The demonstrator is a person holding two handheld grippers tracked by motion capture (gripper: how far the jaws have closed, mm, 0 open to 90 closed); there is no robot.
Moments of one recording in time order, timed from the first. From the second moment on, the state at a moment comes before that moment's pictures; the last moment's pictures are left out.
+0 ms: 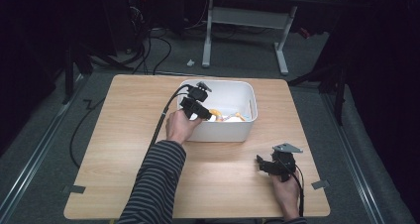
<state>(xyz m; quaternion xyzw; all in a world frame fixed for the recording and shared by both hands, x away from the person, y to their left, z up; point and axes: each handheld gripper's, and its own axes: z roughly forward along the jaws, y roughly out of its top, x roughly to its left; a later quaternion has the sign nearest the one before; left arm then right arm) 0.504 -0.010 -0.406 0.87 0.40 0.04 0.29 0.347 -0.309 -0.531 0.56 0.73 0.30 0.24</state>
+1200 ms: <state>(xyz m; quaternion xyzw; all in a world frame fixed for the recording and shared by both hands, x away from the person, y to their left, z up) 0.462 0.059 -0.359 0.81 0.42 0.11 0.40 0.348 -0.309 -0.531 0.56 0.73 0.30 0.24</state>
